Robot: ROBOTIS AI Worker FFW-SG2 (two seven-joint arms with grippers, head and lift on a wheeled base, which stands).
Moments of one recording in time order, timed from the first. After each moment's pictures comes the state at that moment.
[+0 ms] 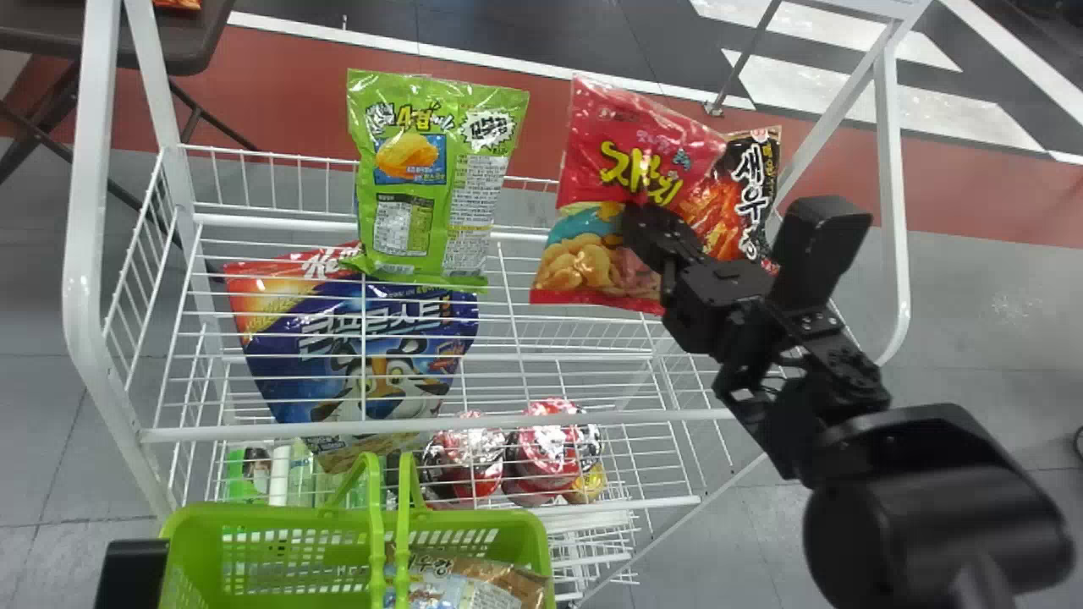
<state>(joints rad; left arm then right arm) 0.60 0.00 -0.09 -2.31 0.26 1.32 -1.04 0.33 -0.26 -0.18 -2.28 -0.25 0.59 0.17</state>
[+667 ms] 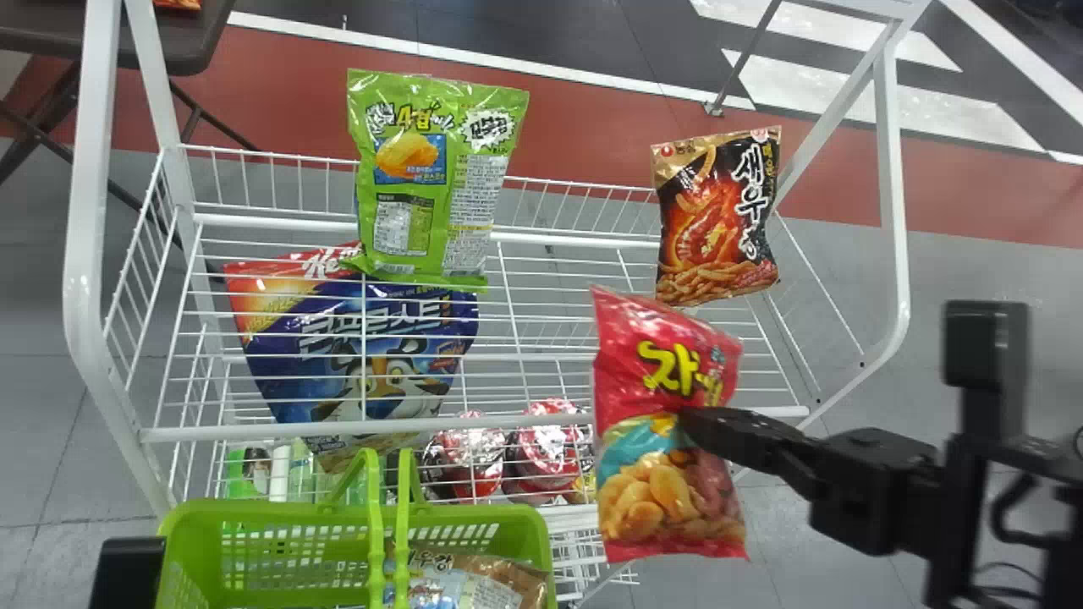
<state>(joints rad) 0.61 0.00 -0.09 -2.32 0.26 1.32 -1.05 0.51 -0.22 -0.76 -2.78 -0.76 1.55 0.38</state>
